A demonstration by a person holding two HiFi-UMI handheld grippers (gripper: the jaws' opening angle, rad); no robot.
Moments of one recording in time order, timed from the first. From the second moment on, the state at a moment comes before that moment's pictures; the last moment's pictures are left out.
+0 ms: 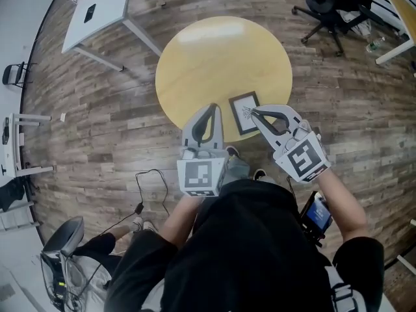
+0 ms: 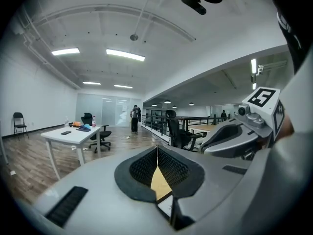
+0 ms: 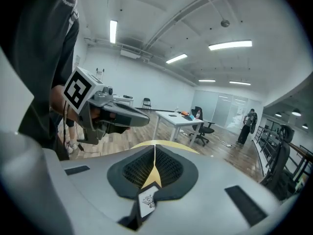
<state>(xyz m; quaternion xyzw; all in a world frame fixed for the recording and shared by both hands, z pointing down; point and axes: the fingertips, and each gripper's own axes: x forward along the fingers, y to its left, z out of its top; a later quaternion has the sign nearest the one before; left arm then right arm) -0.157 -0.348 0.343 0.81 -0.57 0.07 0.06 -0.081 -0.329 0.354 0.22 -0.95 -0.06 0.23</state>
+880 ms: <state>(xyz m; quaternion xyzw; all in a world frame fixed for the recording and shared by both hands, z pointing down) -0.152 -0.378 0.615 0.82 -0.49 0.16 0.23 -0.109 -0.300 0.622 0.08 -0.90 -0.03 0.43</state>
